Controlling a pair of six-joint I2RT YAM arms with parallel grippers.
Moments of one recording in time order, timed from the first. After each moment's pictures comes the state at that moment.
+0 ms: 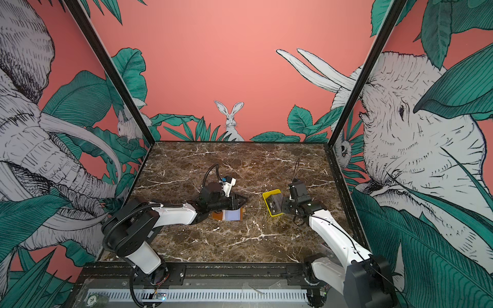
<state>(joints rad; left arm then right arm) -0.77 1.66 0.70 0.50 0.40 -0.76 0.30 1.11 0.67 -0.56 0.01 0.39</state>
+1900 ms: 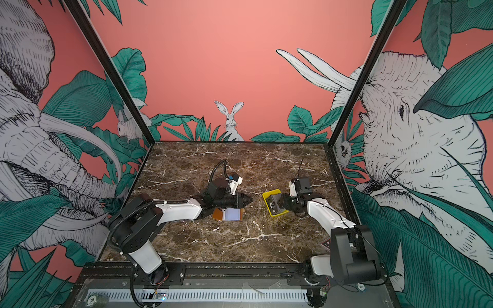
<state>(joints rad) -0.80 1.70 0.82 0.37 0.45 -0.73 0.15 1.34 0.68 -0.43 -0.30 0.35</state>
